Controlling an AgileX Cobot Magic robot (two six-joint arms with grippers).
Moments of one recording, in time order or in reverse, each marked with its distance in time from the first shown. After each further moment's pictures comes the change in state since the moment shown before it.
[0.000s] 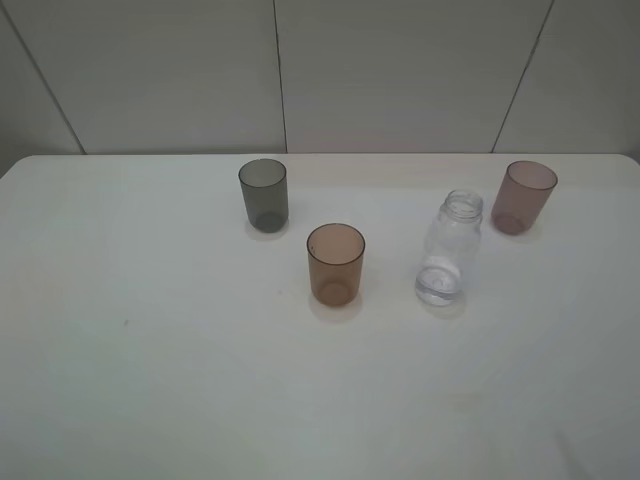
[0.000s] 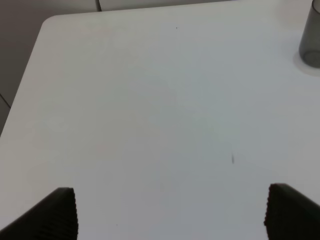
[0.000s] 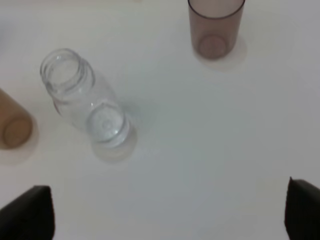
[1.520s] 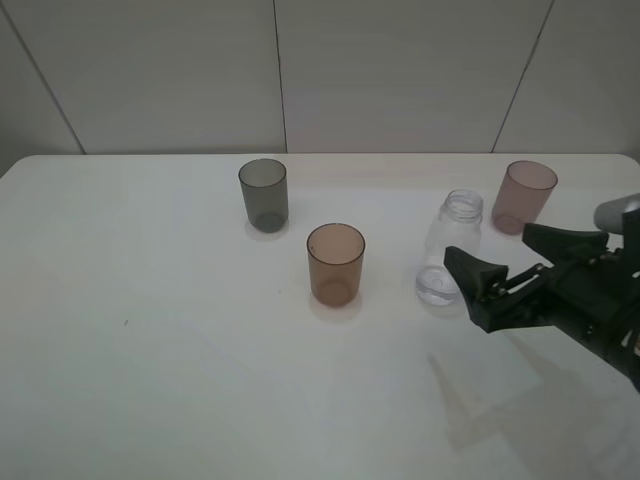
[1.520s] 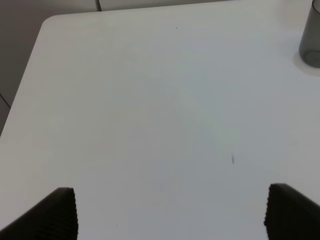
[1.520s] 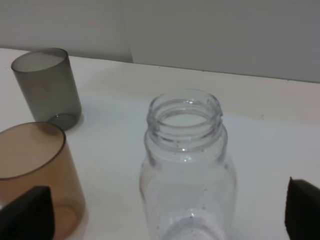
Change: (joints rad) left arm 0.000 0.000 0.000 0.000 0.000 0.000; right arm 0.488 0.835 0.732 0.050 -2.133 -0.001
